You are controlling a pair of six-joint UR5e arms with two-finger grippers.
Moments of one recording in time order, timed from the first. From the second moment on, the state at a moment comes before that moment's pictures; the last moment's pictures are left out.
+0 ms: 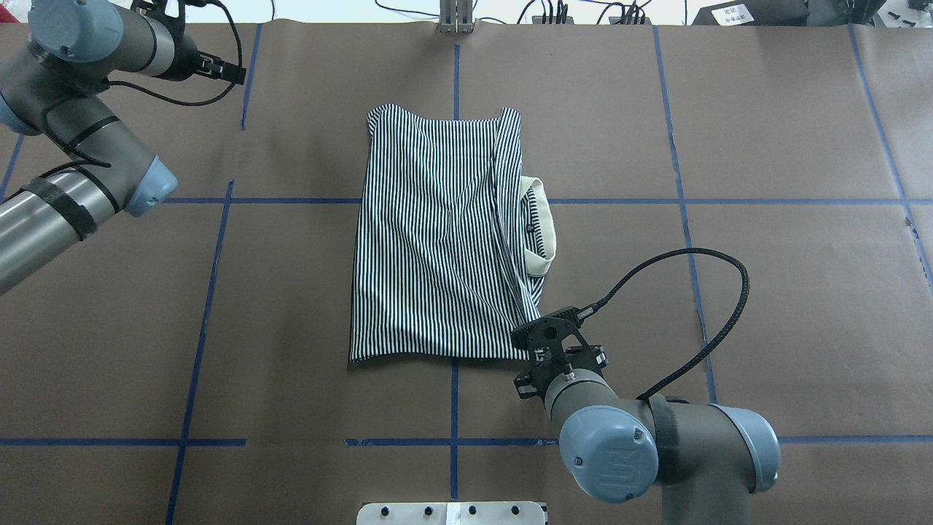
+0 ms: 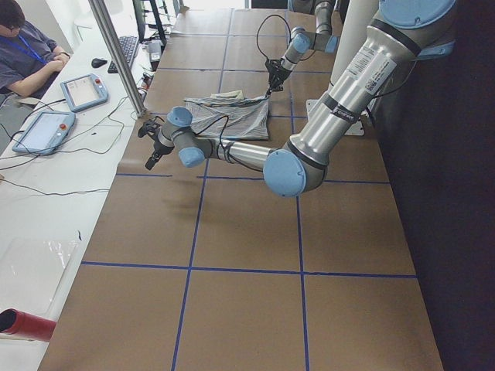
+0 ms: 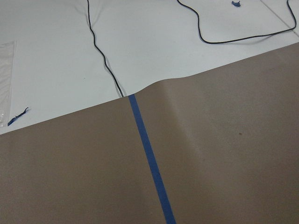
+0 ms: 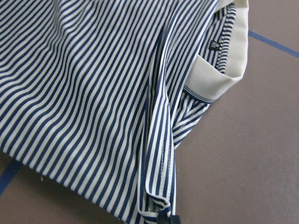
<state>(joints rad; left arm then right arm) -1.00 -2.20 -1.06 -2.43 -1.80 -0.63 0.14 -1.23 1.96 -1.50 1.20 1.12</state>
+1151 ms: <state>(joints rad) -1.00 -2.20 -1.06 -2.43 -1.81 -0.63 0.20 -1.22 1.96 -1.49 1.27 1.11</state>
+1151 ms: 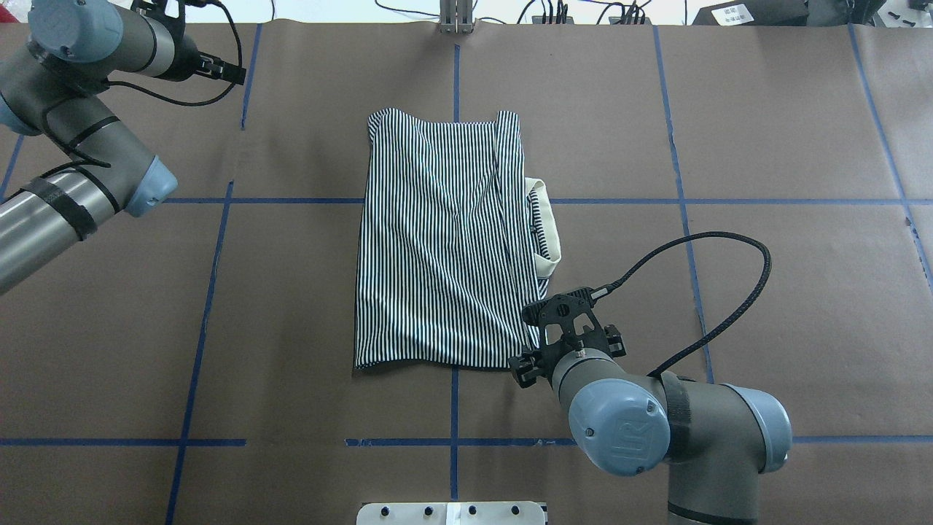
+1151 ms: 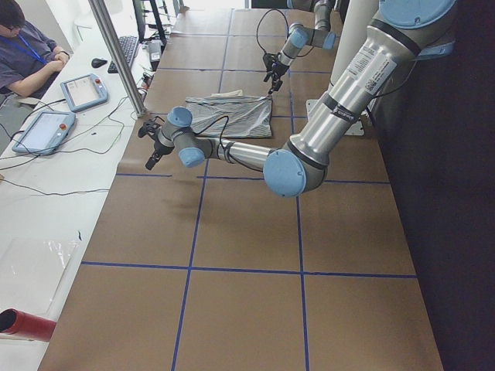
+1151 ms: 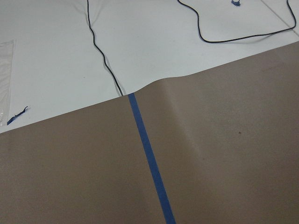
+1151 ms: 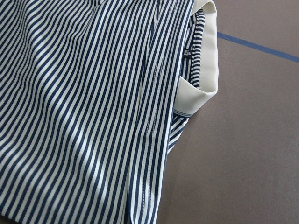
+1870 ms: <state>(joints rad) -1.00 -2.20 -1.06 -2.43 -1.81 -0.63 0.16 -1.22 1.95 -1.49 1.32 1.06</state>
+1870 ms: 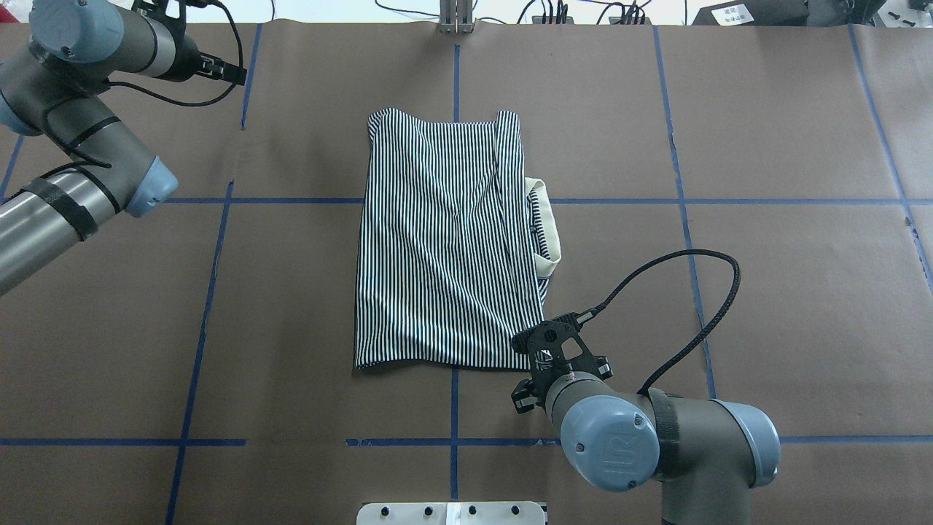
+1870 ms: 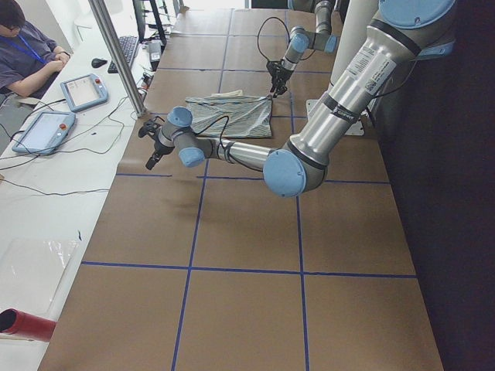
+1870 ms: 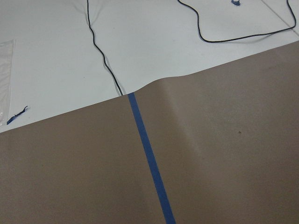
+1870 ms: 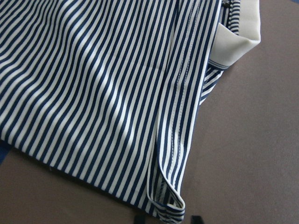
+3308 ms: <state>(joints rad) -1.00 -2.20 -1.06 -2.43 -1.81 -0.63 0.20 -1.16 1.88 -1.49 1.32 1.00</state>
